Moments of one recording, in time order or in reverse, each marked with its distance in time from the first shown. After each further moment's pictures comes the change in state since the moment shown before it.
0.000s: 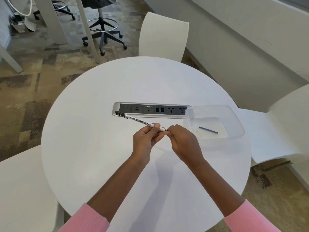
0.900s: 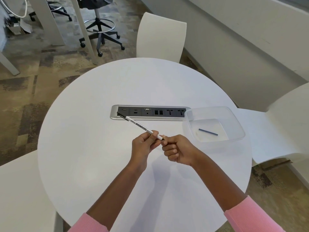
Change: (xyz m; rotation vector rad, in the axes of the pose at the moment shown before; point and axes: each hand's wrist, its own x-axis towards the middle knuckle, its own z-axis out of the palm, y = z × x) left_hand 0.008 -0.008 -0.012 0.147 -0.045 0.014; right_hand 0.022 0.014 0.006 1.435 -0.710 1.107
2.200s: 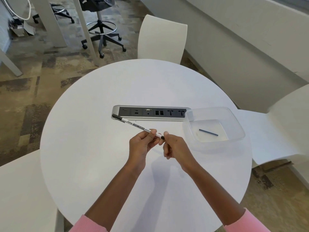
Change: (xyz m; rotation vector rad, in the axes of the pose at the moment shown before) left_hand -0.006 0.008 -0.003 -0.037 0.036 0.008; right_hand -0.008 0.021 0.019 -0.445 0.349 -0.474
